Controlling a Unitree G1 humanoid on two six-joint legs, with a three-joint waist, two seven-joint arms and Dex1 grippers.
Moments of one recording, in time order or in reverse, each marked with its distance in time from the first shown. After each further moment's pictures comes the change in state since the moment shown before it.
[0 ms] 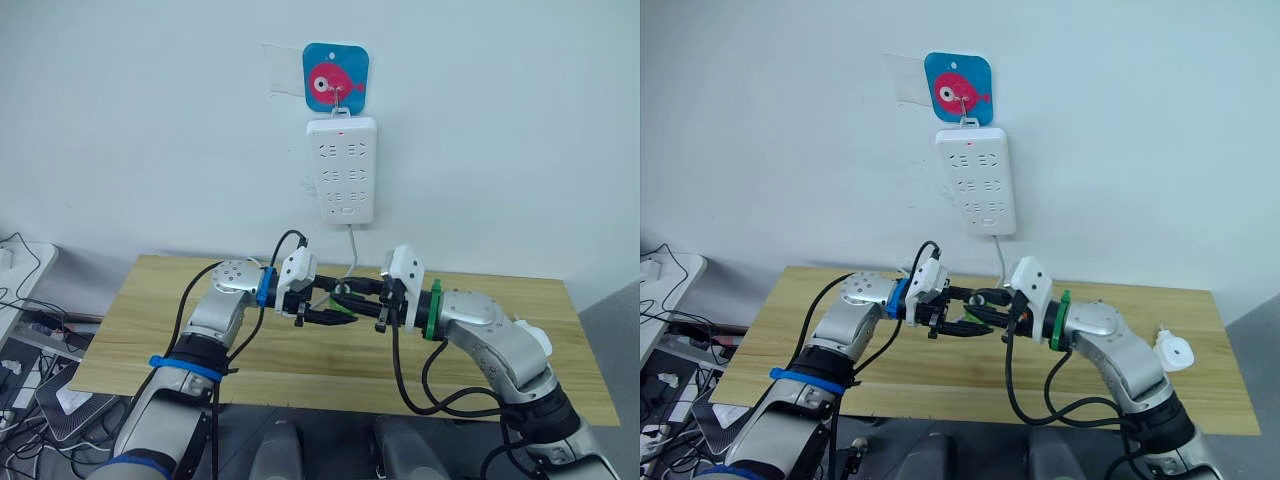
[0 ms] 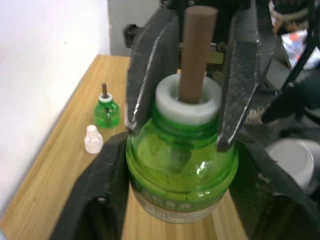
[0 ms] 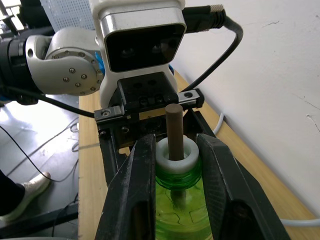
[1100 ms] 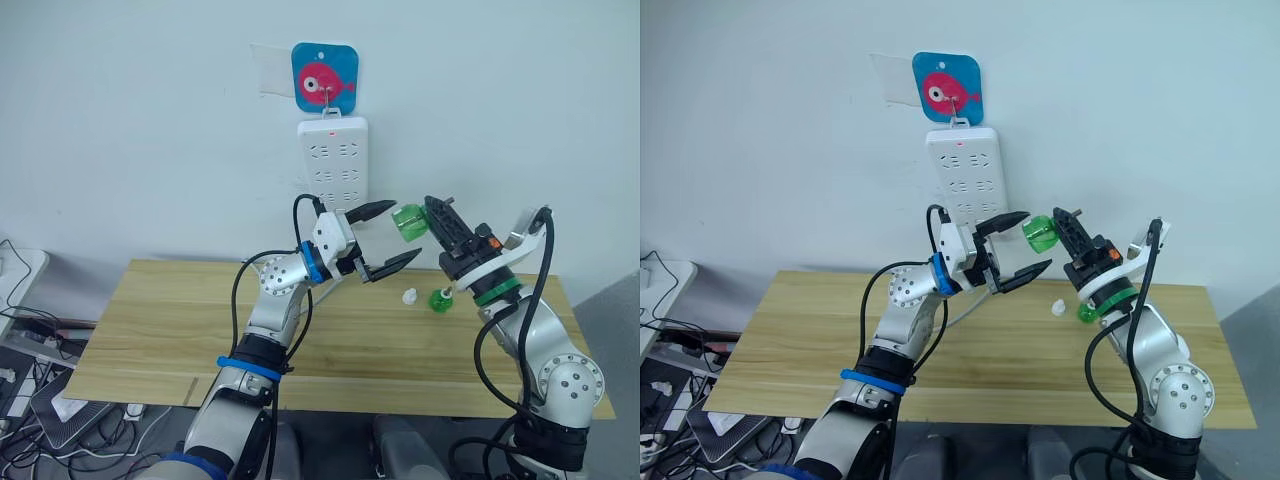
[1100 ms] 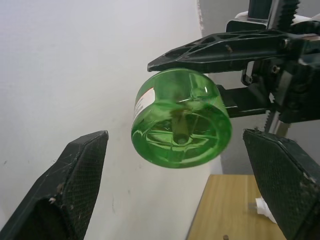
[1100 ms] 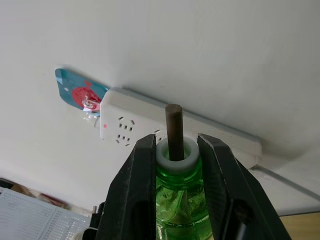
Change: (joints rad) left arm -0.039 -0.352 0.068 0.020 0.064 -0.416 0.502; right arm 0.091 0.283 -0.494 -0.186 1.141 0.119 -1.008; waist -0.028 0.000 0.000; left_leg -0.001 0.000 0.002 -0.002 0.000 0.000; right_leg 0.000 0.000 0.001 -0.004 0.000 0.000
